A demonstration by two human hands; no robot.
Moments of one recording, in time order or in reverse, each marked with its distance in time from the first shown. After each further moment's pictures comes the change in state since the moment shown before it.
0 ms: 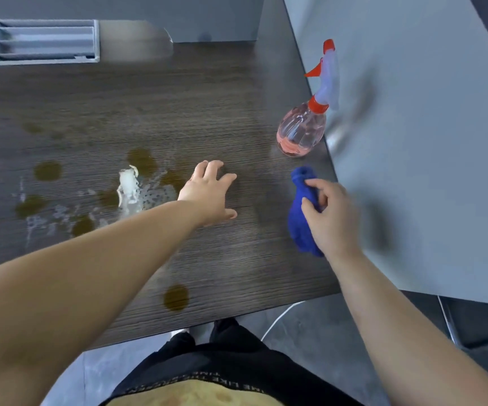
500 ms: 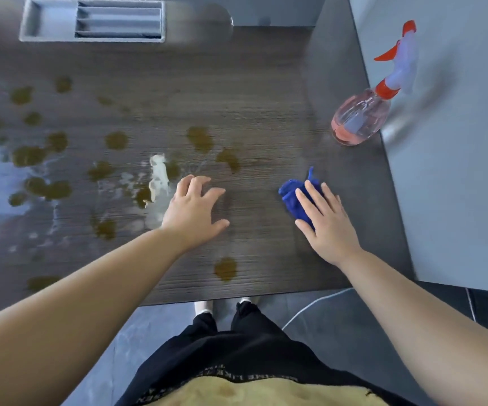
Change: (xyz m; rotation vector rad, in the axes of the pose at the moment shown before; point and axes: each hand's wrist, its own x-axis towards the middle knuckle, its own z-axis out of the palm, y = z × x) left_hand -0.103 -0.077 0.028 -0.133 0.074 -0.156; right_hand -0.042 0.021 0.072 -0.493 -0.492 -0.456
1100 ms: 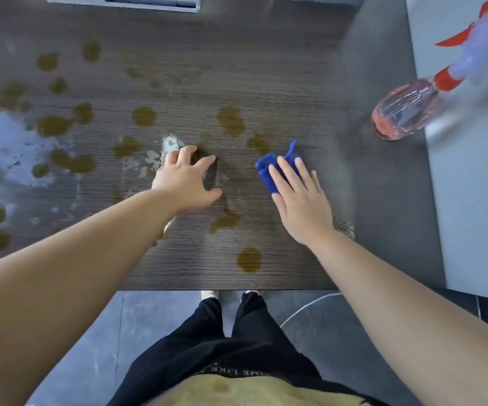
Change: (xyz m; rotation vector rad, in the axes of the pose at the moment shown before) left_hand 0.014 -0.059 -0.015 0.027 -0.036 -0.172; right_hand 0.056 -0.082 0.017 -0.073 0.018 -0.124
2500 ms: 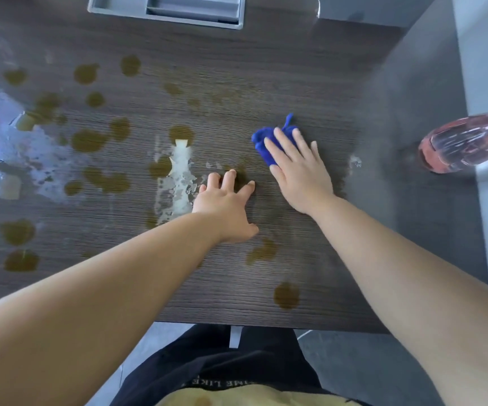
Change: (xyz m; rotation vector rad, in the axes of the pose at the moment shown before) left_hand 0.006 -0.004 -0.013 0.084 -0.166 0.078; right_hand 0.122 -0.034 -0.016 -0.011 -0.029 -0.061
